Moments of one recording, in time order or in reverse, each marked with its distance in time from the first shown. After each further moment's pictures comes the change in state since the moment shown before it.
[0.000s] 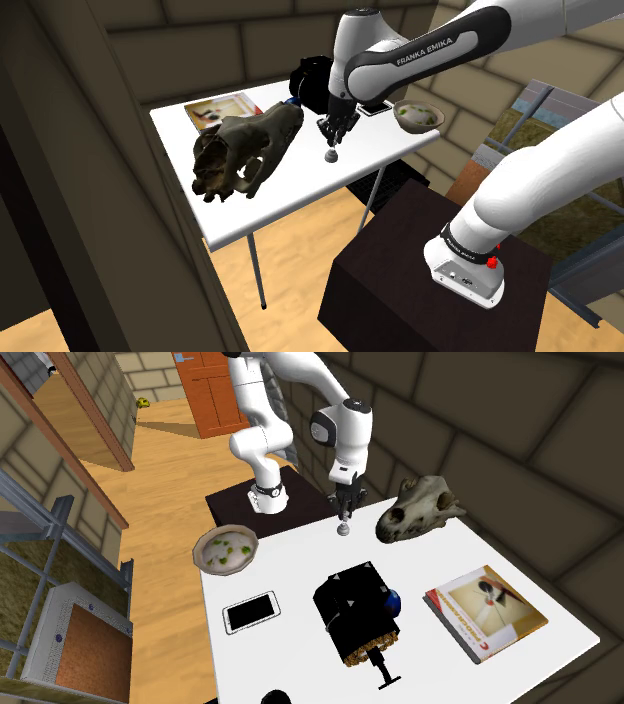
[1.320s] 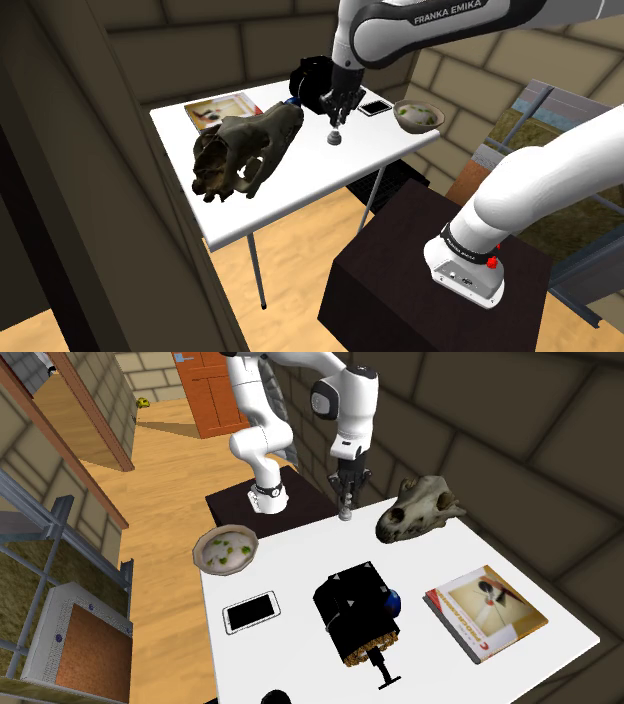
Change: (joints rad) arm 0.004 -0.080 -0.018 0.124 0.011 -0.204 -0.018
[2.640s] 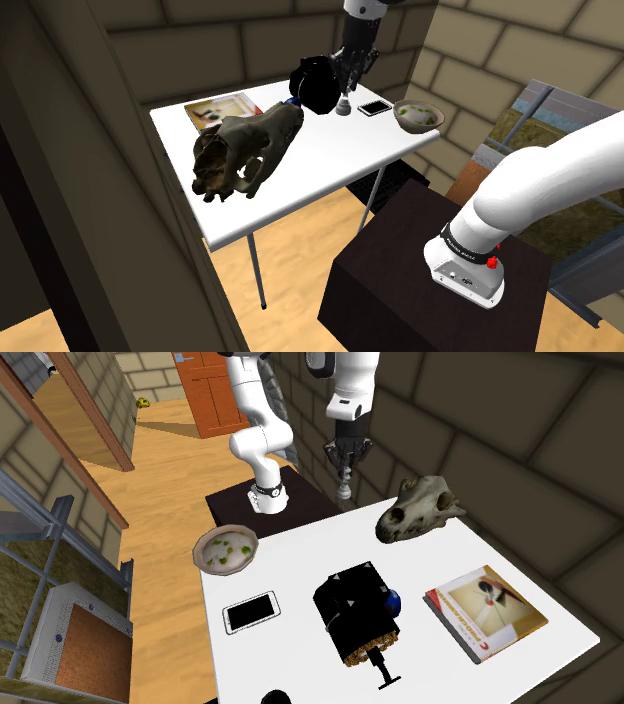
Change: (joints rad) arm -0.013 -0.046 -0.040 0.207 -0.008 -0.253 -0.041
